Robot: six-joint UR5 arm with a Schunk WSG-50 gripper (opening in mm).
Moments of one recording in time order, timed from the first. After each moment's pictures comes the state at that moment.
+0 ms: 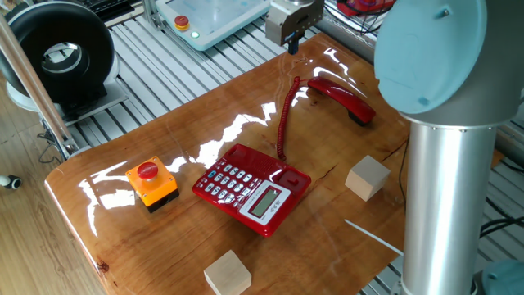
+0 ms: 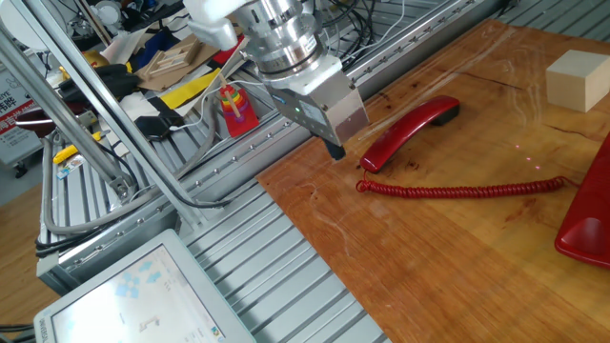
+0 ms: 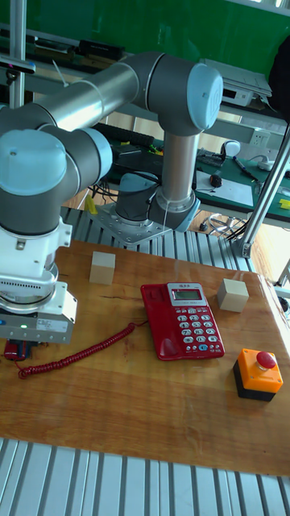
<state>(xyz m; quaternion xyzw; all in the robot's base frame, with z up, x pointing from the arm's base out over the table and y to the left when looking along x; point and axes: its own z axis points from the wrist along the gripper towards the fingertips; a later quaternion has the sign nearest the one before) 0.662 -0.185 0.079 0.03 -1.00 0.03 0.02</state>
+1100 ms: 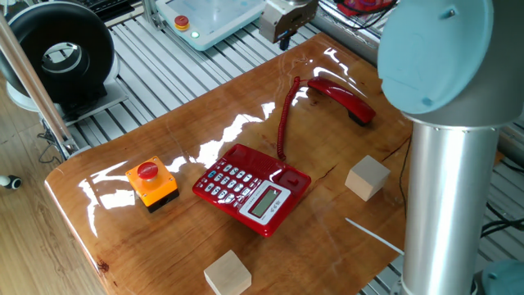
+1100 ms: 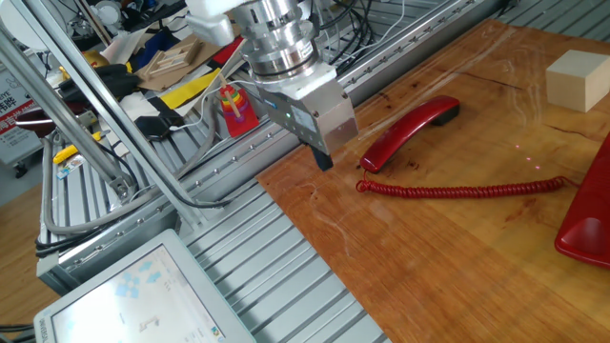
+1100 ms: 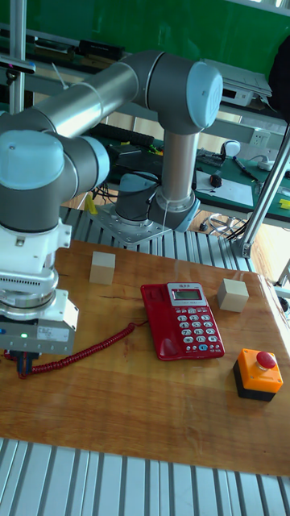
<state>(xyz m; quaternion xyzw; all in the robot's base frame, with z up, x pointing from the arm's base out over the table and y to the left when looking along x) 0.712 -0.165 0.062 0.03 -1.00 -0.01 -0.05</state>
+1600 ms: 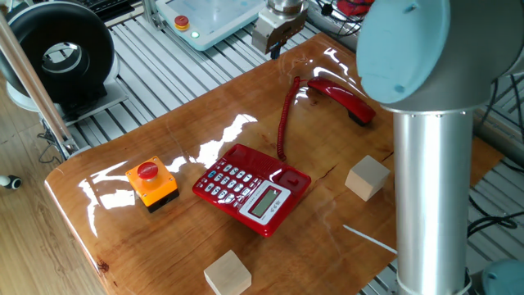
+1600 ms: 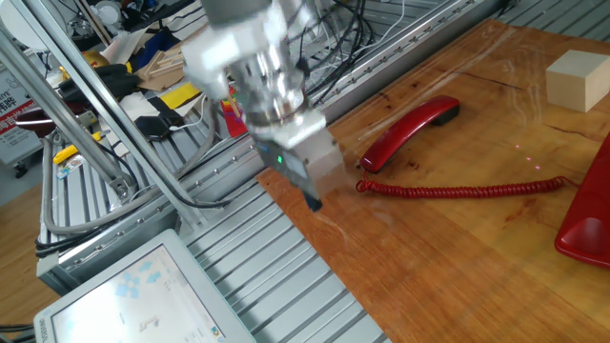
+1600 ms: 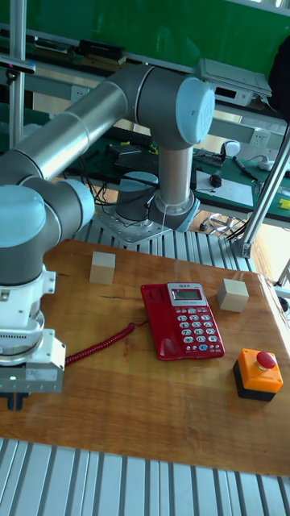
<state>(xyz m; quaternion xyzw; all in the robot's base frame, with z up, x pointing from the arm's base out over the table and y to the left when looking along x) 0.719 -0.175 0.021 0.06 -1.00 -0.01 -0.03</state>
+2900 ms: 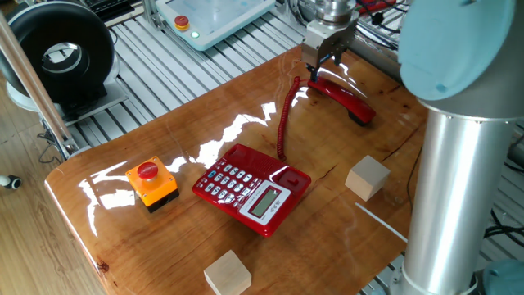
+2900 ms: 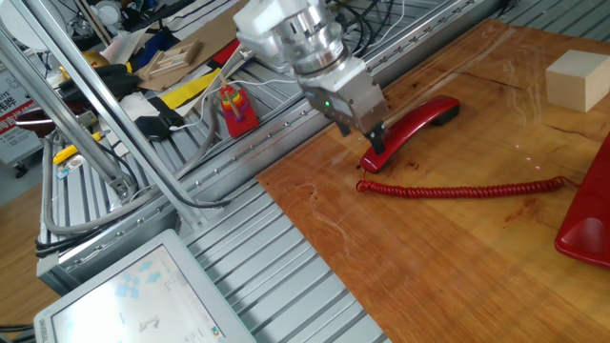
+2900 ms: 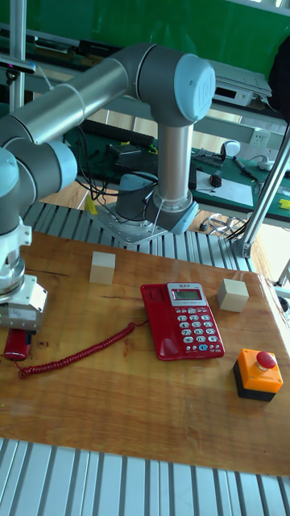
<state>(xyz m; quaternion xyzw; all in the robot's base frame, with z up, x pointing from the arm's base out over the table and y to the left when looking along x) 0.596 -0.229 0.030 -0.02 -1.00 -0.02 0.02</state>
